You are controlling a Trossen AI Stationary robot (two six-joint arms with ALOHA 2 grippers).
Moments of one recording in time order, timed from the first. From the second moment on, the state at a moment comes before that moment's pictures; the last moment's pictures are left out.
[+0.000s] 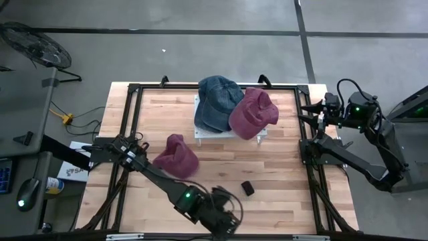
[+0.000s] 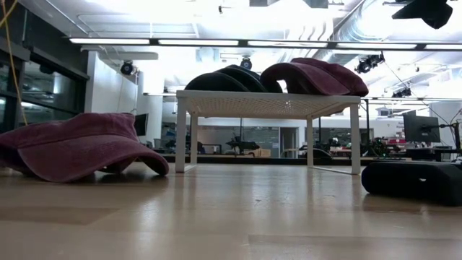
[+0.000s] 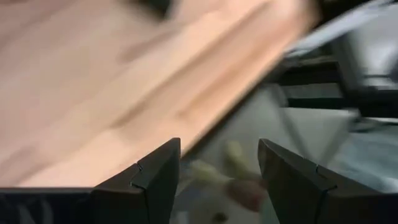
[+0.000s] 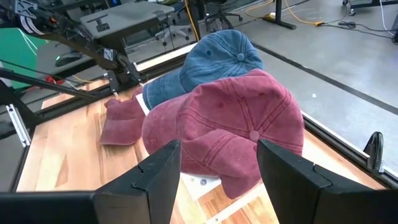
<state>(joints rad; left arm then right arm) -0.60 2.26 2.35 -1.04 -0.27 -1.50 -0.80 0.35 0.95 -0.96 -0.41 0.07</state>
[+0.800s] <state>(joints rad) -0.69 2.26 2.19 -1.54 -0.52 -1.93 -0.80 0.35 0.95 -1.00 -0.41 0.07</state>
